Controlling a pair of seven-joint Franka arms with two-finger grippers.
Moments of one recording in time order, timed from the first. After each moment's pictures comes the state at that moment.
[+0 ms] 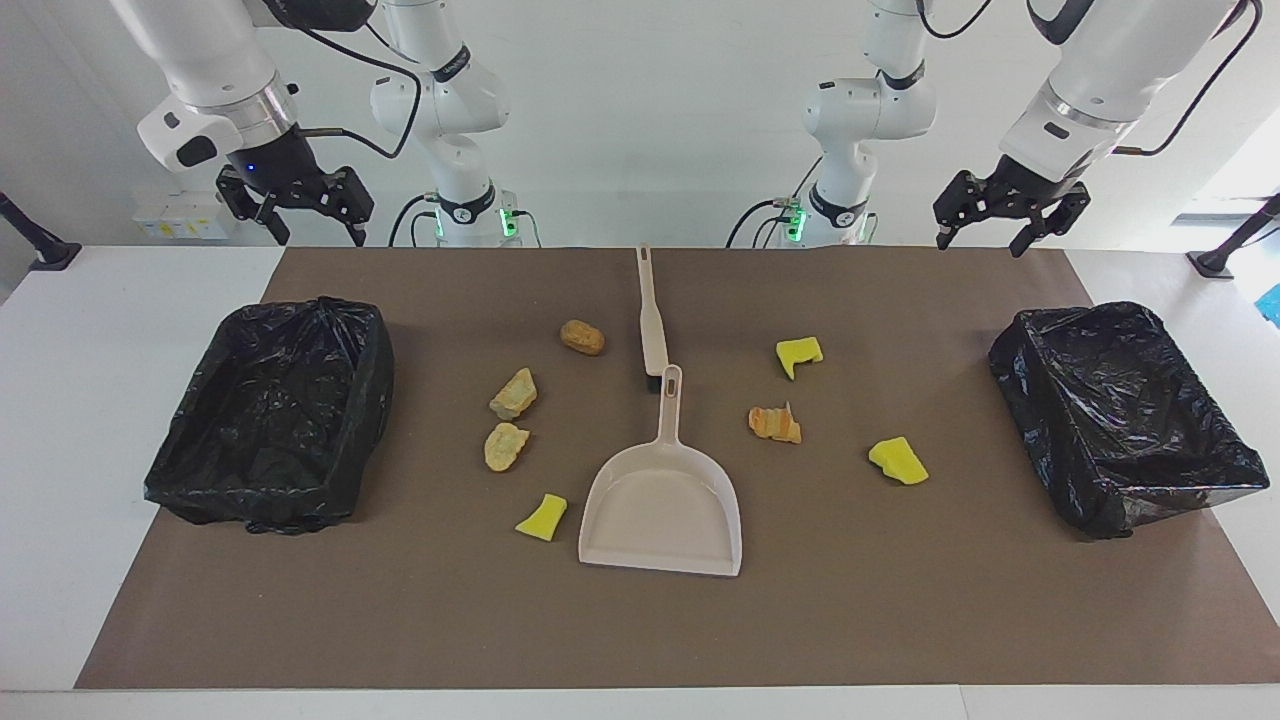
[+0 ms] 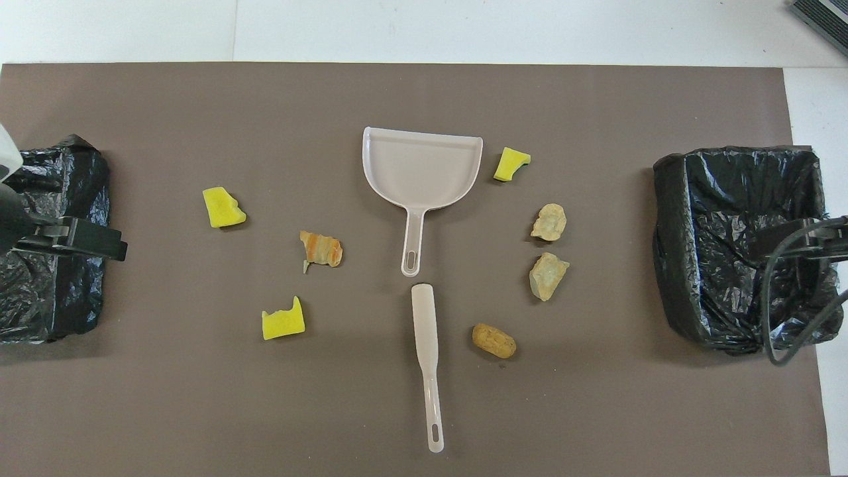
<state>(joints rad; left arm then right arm) -0.07 -0.06 -0.04 -1.59 -0.06 1.48 0.03 0.06 -0.07 -0.10 -1.61 -0.01 1.48 0.00</state>
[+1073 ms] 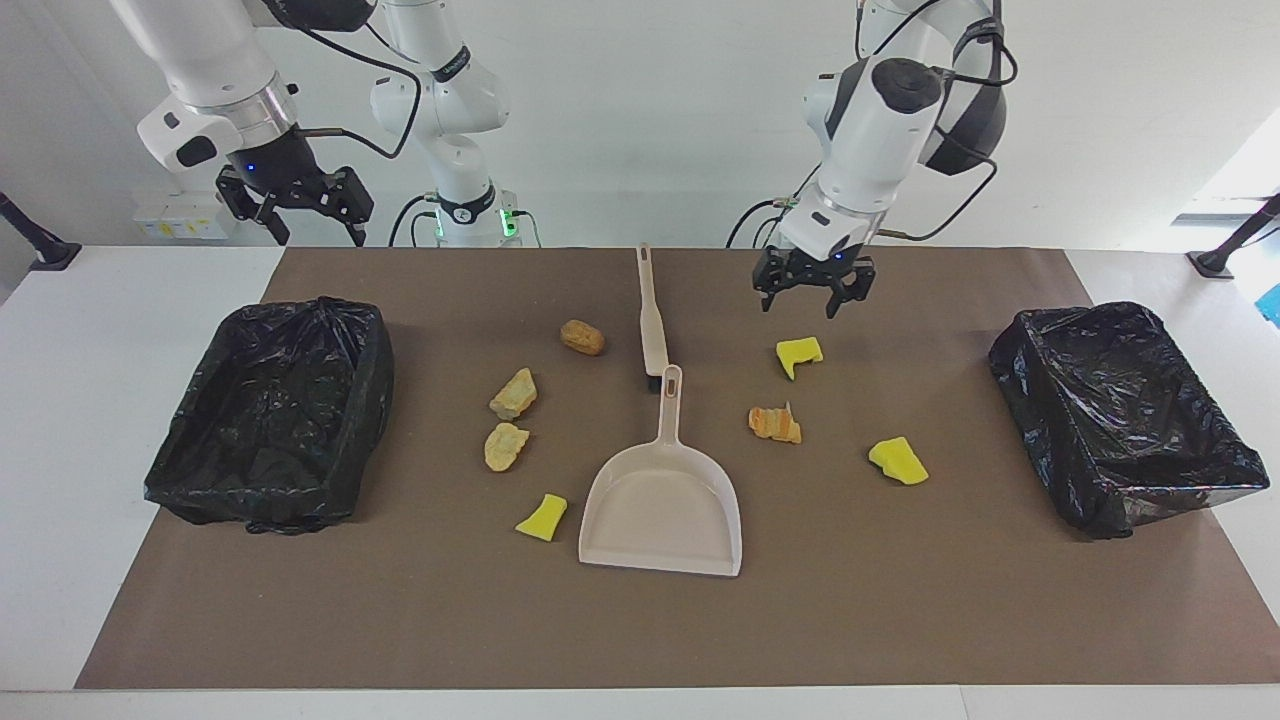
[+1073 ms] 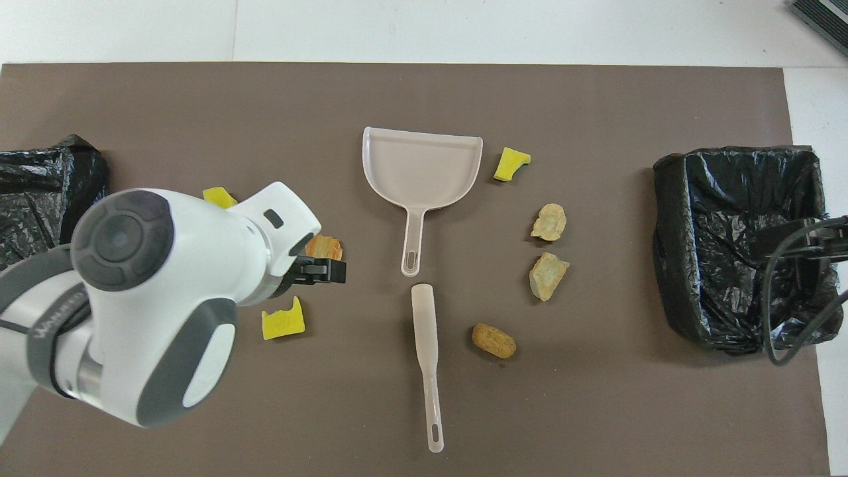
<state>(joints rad) -0.46 -0.07 -0.07 -1.99 -0.10 1.99 -0.37 0.06 -0.07 -0.10 -1.61 -0.01 1.48 0.00</state>
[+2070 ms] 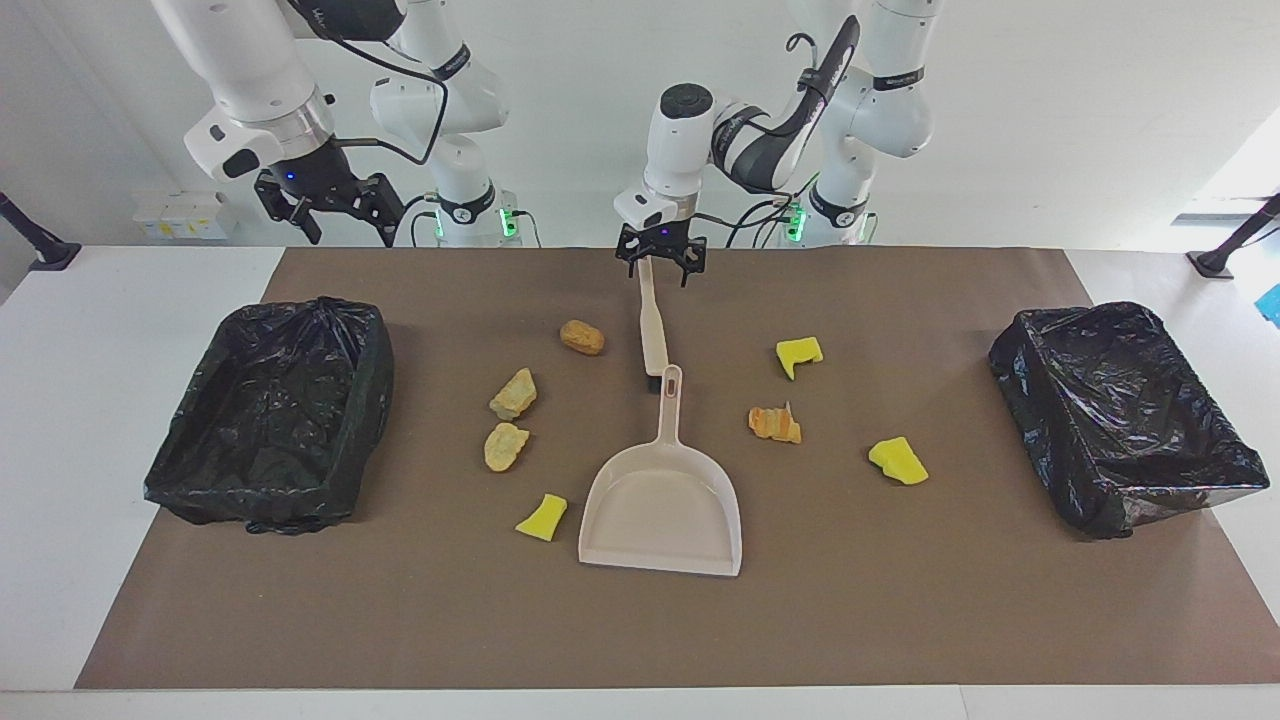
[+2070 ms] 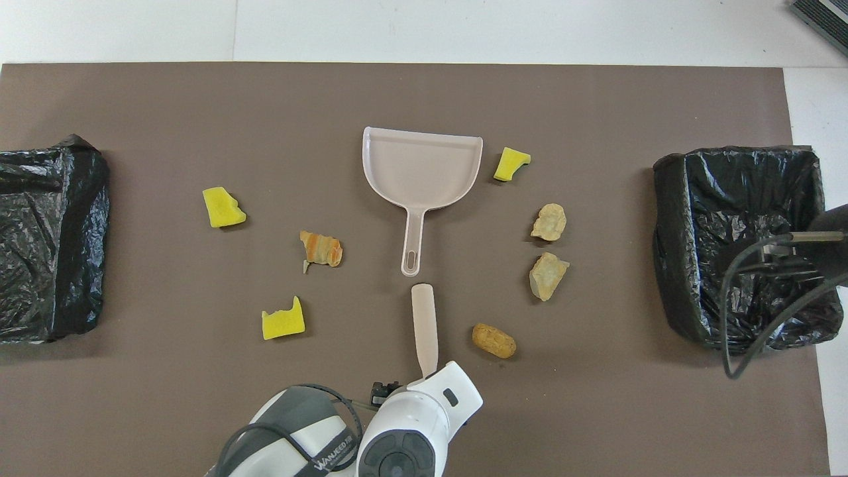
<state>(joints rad) -0.92 -0.06 -0.07 -2.35 -0.06 2.39 -0.73 0.12 -0.10 -0.07 -1.69 -0.01 1.49 0.10</state>
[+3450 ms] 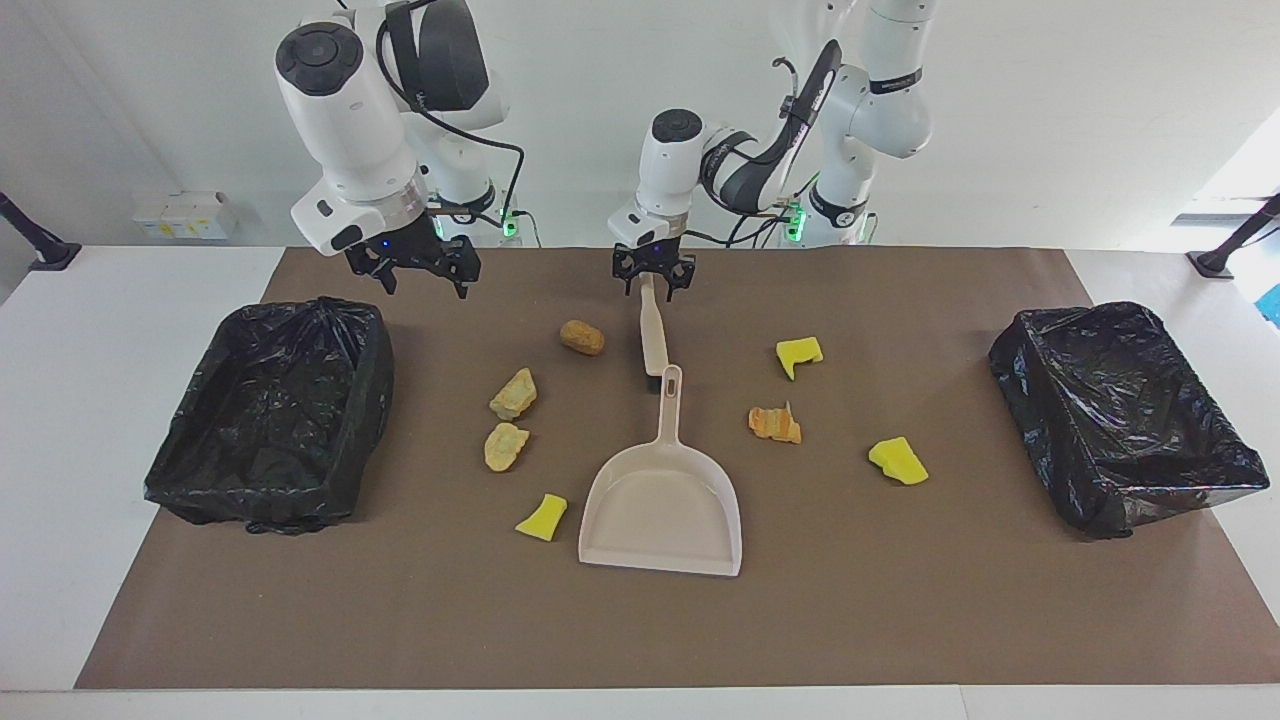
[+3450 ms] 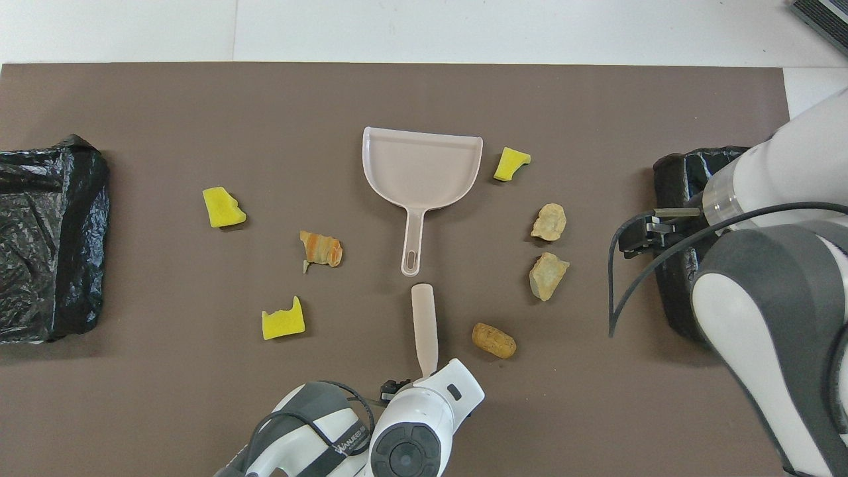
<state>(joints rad) -0.93 0.02 -0.06 -2.35 -0.06 2.48 -0.76 0.23 0.01 -0.07 -1.70 0.00 1.58 0.21</state>
